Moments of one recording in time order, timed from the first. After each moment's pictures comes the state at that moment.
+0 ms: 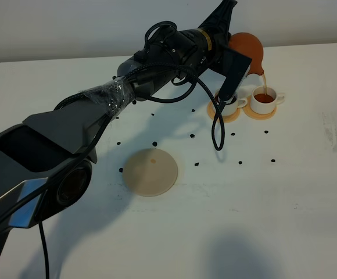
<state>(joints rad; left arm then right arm) -0.62 2.52 -2.24 0.30 0.25 1.51 -0.03 -0.01 -0.52 -0.06 1.12 0.11</state>
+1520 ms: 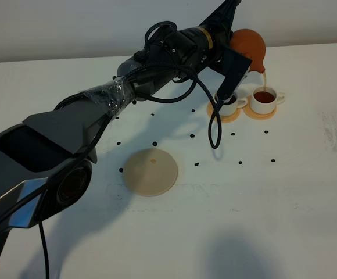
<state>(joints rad) -0.62 2.52 -2.24 0.30 0.22 1.58 -0.03 -0.01 -0.52 -0.06 1.12 0.11</state>
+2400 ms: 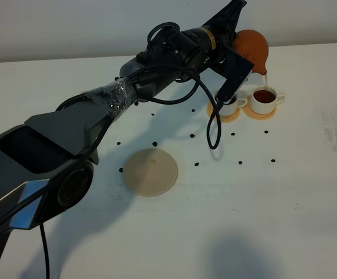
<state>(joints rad) -0.63 2.52 -2.24 0.30 0.21 1.63 -0.03 -0.01 -0.52 -0.06 1.12 0.11</state>
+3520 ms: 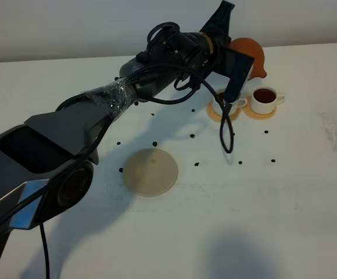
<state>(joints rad) -0.63 2.52 -2.24 0.28 0.33 1.36 -0.03 -0.01 -0.52 -0.06 1.12 0.11</state>
